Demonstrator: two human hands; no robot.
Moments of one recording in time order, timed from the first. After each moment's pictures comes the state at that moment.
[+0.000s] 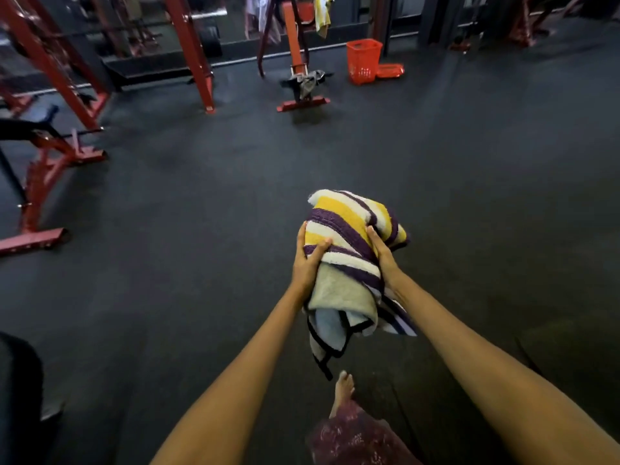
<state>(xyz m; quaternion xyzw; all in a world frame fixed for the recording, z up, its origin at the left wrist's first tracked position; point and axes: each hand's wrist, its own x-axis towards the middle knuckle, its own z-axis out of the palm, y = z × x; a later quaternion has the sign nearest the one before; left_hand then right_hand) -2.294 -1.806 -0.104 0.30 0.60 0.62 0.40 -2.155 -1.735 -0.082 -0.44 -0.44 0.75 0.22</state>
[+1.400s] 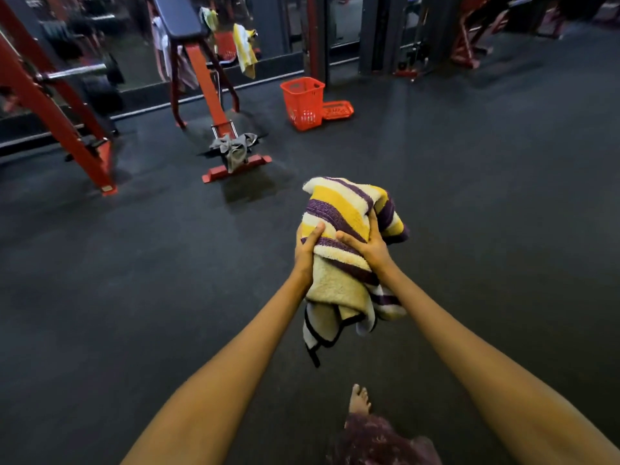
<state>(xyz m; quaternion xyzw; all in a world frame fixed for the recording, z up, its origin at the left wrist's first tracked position) -2.592 -0.801 -0.096 0.25 0.49 0.63 0.56 -2.459 -0.775 -0.067 -0.46 -0.59 0.53 0.40</state>
